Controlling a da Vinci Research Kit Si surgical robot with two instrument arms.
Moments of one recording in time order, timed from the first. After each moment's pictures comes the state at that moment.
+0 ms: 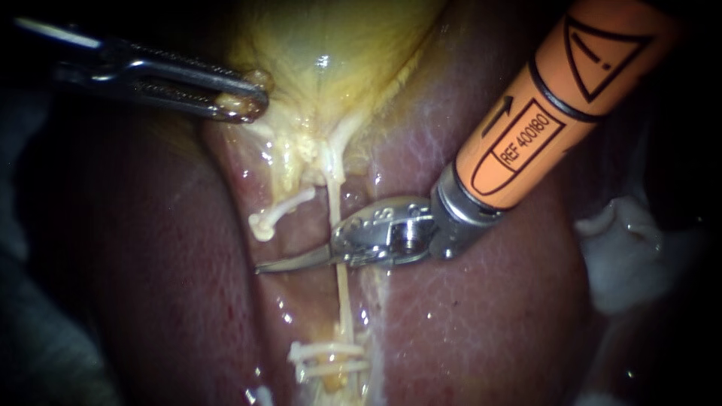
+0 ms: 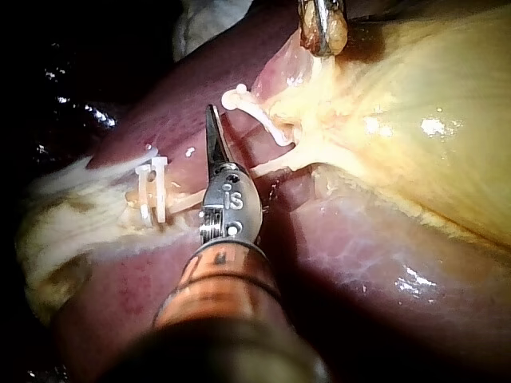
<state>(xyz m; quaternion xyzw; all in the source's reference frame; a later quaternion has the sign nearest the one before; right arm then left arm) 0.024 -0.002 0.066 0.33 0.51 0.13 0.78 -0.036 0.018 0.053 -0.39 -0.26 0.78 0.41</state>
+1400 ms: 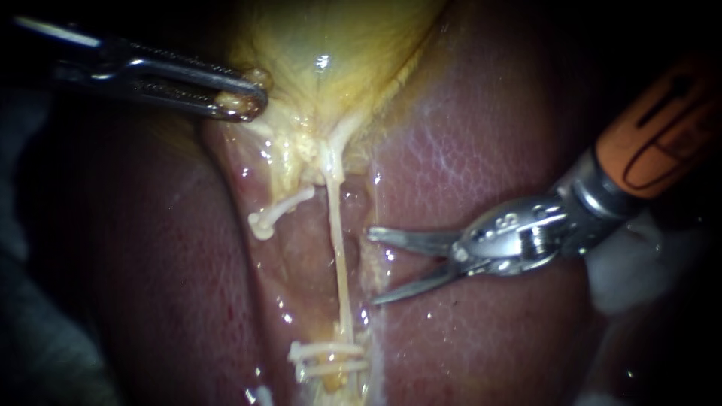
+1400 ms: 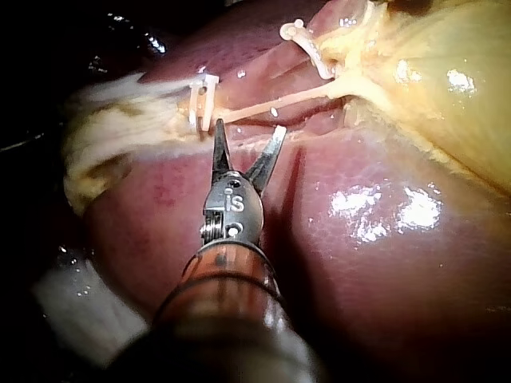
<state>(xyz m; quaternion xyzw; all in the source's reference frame) 0.011 -0.001 0.059 0.14 0.43 0.13 0.88 -0.035 0.018 0.053 -0.39 -0.26 0.78 0.41</state>
